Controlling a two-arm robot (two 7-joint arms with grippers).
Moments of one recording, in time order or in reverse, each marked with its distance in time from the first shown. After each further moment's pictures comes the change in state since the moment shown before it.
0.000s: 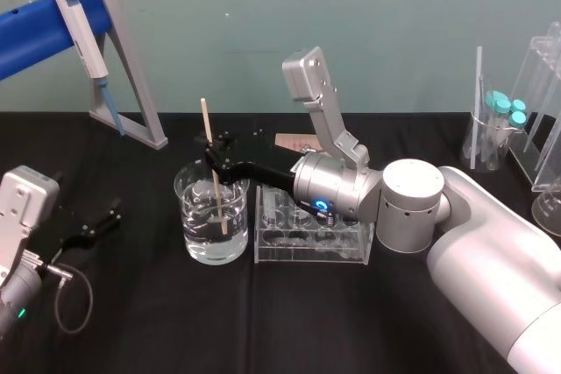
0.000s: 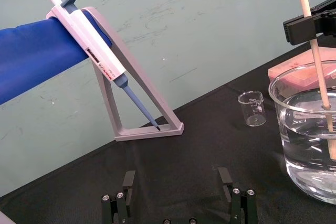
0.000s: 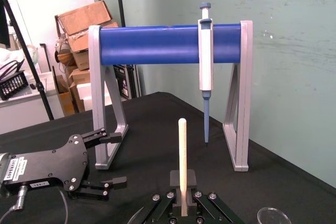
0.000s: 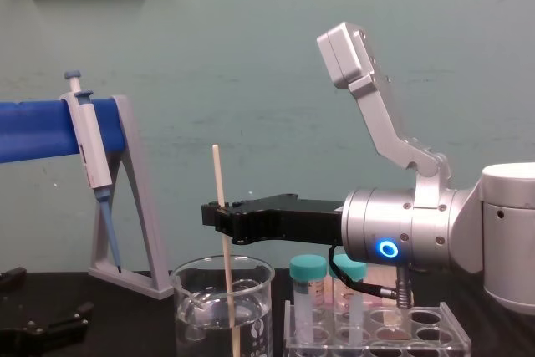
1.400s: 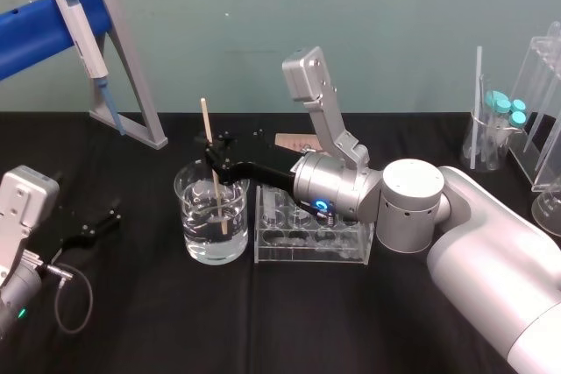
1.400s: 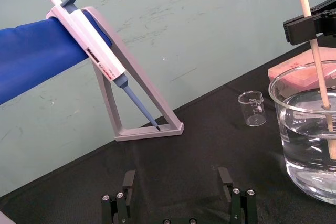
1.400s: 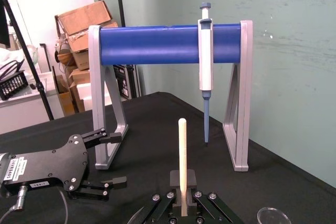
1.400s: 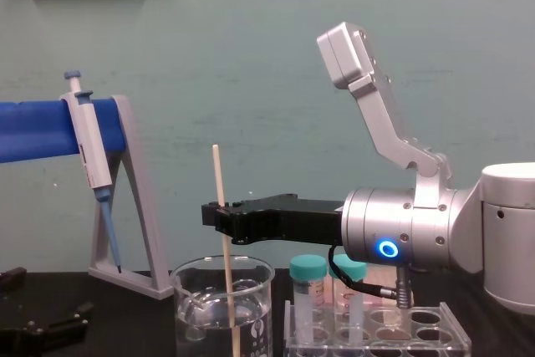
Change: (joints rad) left arm 0.000 0.000 0.000 0.000 0.000 0.000 0.000; right arm 0.000 0.000 0.000 0.000 0.000 0.000 0.000
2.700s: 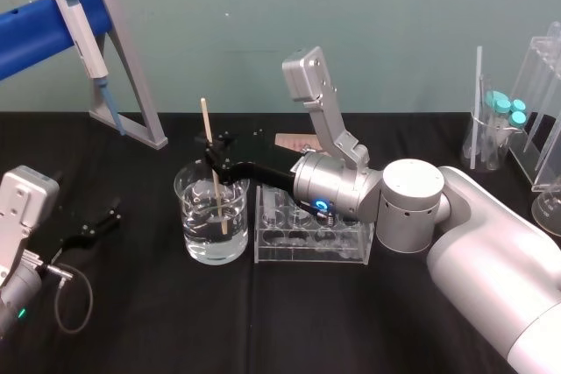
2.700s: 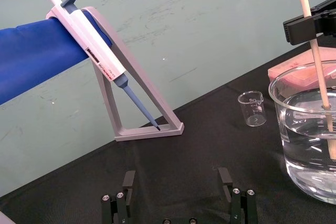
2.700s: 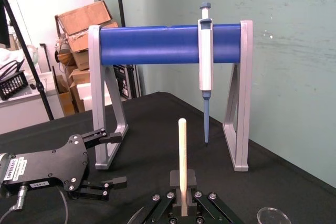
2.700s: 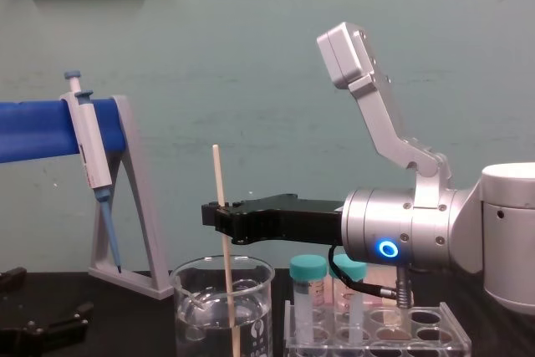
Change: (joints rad) left arm 0.000 0.000 0.000 0.000 0.000 0.000 0.000; right arm 0.000 0.000 0.000 0.000 0.000 0.000 0.000
